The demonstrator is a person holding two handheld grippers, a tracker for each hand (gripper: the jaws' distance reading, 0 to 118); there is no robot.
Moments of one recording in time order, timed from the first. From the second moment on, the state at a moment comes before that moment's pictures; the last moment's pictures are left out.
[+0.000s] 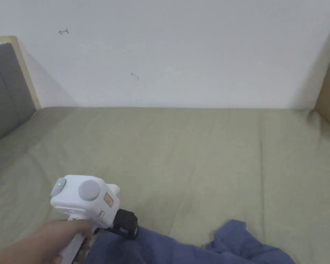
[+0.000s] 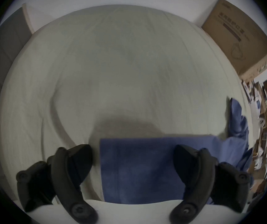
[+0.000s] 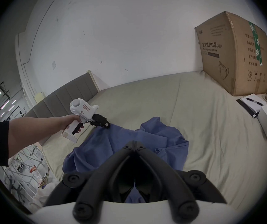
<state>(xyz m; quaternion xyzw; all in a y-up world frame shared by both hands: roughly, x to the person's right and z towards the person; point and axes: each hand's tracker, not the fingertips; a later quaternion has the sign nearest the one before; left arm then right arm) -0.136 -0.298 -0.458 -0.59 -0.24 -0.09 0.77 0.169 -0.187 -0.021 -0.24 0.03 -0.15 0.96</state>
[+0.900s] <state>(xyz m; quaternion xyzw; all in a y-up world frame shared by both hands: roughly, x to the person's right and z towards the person) -0.197 -0.237 -0.356 -0.49 -0.18 -0.04 0.85 0.275 -0.210 -0.220 -0.52 -0.02 -0.17 0.84</state>
